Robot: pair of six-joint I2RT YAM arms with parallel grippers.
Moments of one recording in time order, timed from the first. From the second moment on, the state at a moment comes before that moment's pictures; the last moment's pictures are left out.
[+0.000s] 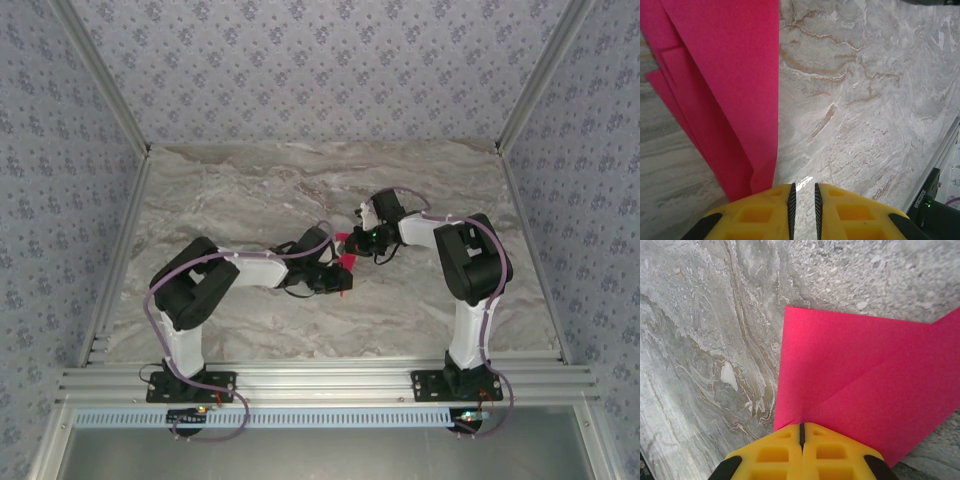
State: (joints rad) left arm -0.84 1.89 0.96 0.05 0.48 -0.85; right arm 0.37 1.96 1.11 -0.25 -0.58 0.38
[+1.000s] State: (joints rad) left arm -0.82 1.78 0.76 0.15 0.49 -0.90; right arm 0.37 1.97 1.14 -0.30 -0.57 0.37
